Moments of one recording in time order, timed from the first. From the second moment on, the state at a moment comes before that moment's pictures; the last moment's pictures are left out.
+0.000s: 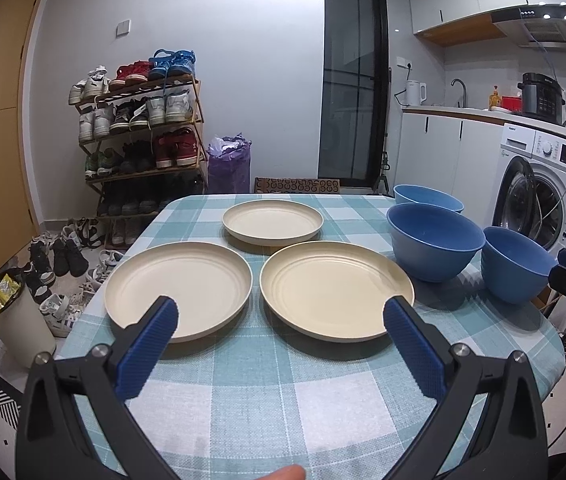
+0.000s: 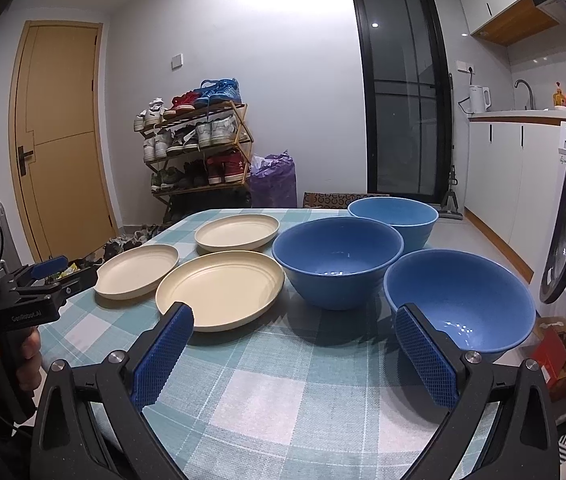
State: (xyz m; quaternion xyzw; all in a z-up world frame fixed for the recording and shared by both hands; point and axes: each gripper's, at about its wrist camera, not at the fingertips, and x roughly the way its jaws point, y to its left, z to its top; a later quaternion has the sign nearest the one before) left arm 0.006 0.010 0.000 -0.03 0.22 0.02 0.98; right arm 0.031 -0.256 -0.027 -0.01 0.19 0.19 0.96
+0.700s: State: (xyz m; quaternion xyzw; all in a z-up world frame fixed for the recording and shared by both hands) left arm 0.035 0.037 0.030 -0.04 0.23 0.03 0.97; right arm 0.063 -0.258 0.025 -0.02 0.21 0.20 0.96
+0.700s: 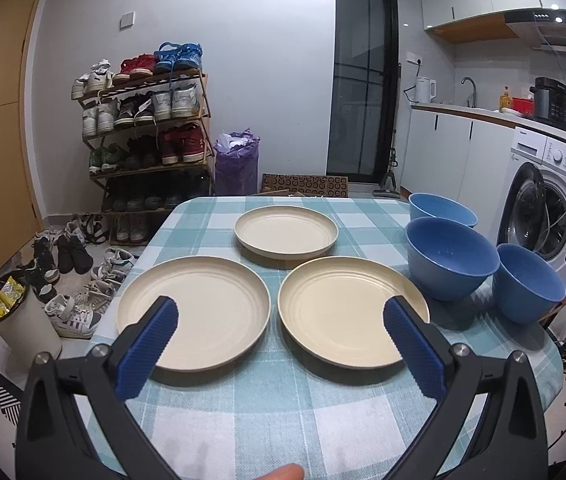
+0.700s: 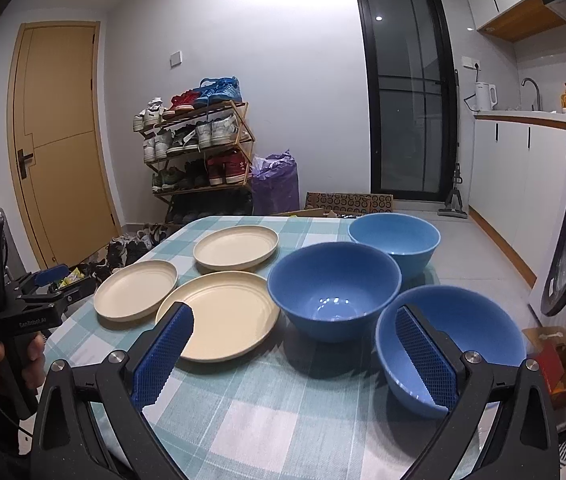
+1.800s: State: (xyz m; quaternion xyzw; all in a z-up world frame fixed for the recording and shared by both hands) left arm 0.134 0.092 0.094 -0.05 0.25 0.04 0.97; right arm 0.184 -0.193 0.148 -0.05 0.22 0.23 0.95
